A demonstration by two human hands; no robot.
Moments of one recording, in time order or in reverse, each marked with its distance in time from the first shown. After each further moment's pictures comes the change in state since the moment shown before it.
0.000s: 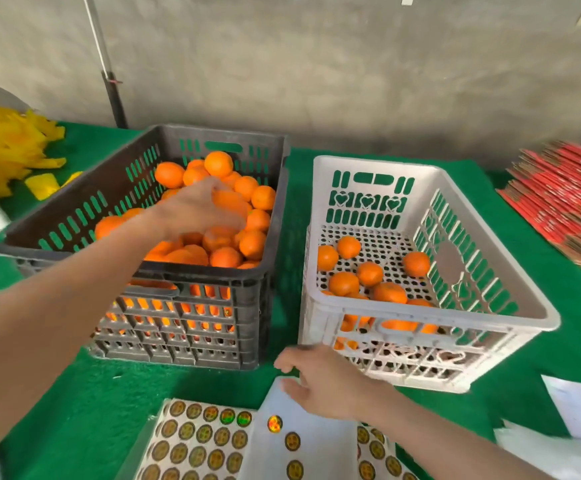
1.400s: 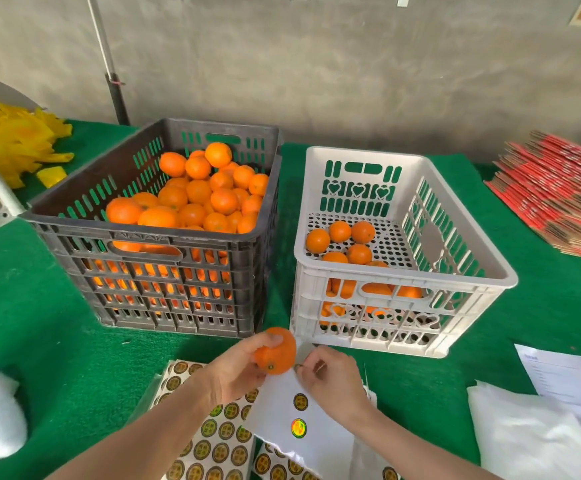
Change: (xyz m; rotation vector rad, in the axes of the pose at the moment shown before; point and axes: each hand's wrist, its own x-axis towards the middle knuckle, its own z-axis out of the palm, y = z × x) left_hand -0.170 -0.069 0.178 -0.998 -0.516 -0.561; right_hand -0.062 -0.002 0.064 0.348 0.478 0.407
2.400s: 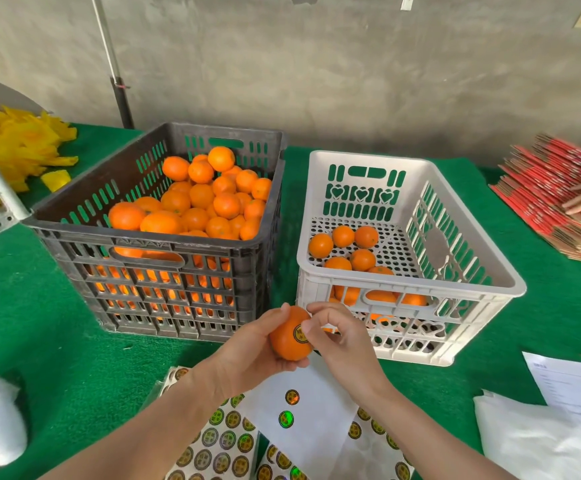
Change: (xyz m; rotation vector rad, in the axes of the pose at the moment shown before) left_hand -0.023 0.039 0.033 -0.105 -0.078 0.115; right_hand 0.018 -0.064 -0.046 0.416 0.018 0.025
